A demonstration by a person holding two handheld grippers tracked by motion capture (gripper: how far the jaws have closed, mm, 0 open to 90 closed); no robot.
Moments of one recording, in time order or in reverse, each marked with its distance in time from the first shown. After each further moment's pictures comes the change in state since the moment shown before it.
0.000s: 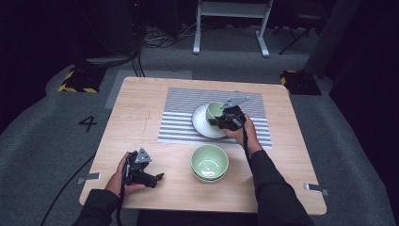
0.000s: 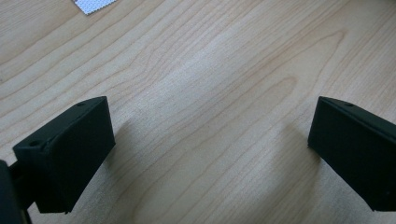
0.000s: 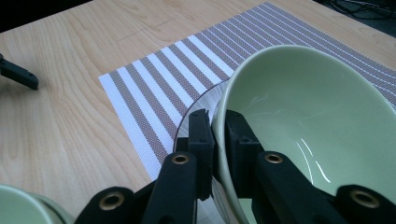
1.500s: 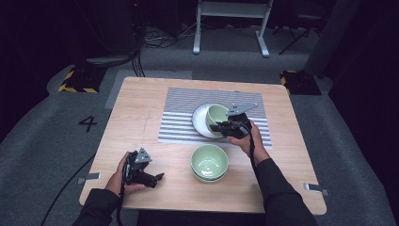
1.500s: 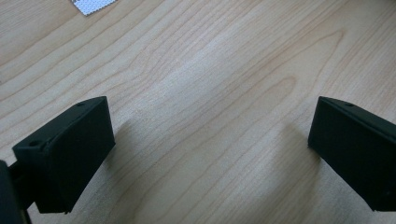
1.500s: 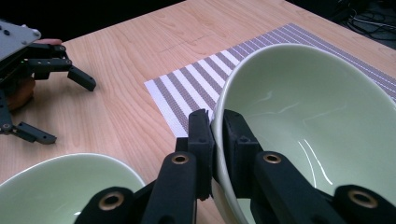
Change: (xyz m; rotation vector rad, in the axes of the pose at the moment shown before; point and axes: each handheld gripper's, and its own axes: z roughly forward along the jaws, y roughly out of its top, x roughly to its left) left arm 0.000 0.000 0.000 -0.003 -0.002 0.005; right arm 0.027 -0.006 -0.034 -0.068 0.061 -0.029
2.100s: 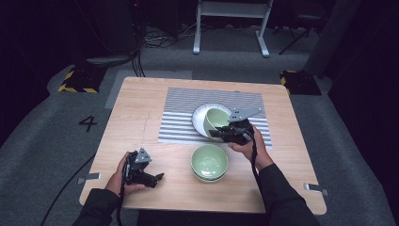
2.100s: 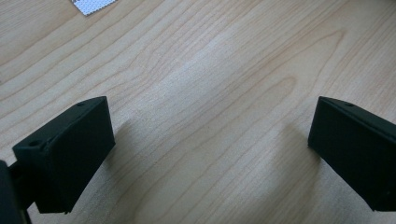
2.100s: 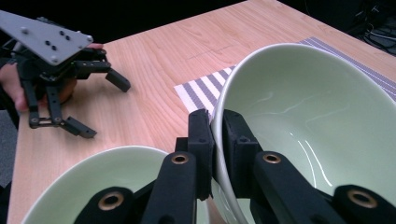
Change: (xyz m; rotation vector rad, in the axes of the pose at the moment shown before) left arm 0.000 0.000 0.000 0.000 0.000 -0.001; right arm 0.025 0.001 -0.019 -0.031 0.054 -0.039
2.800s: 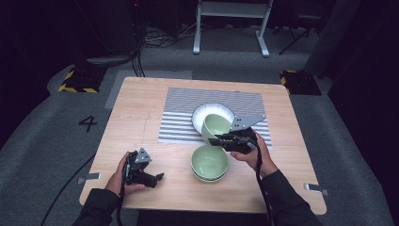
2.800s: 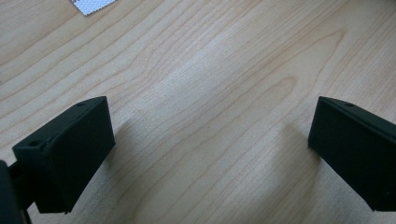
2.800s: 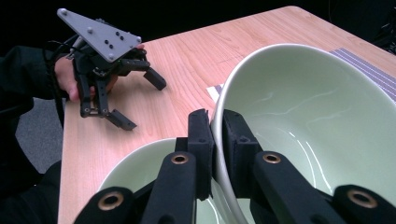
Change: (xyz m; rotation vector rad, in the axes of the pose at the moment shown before) left arm 0.000 0.000 0.000 0.001 -0.001 0.000; right arm 0.028 0.000 -0.019 -0.017 0.069 -0.050
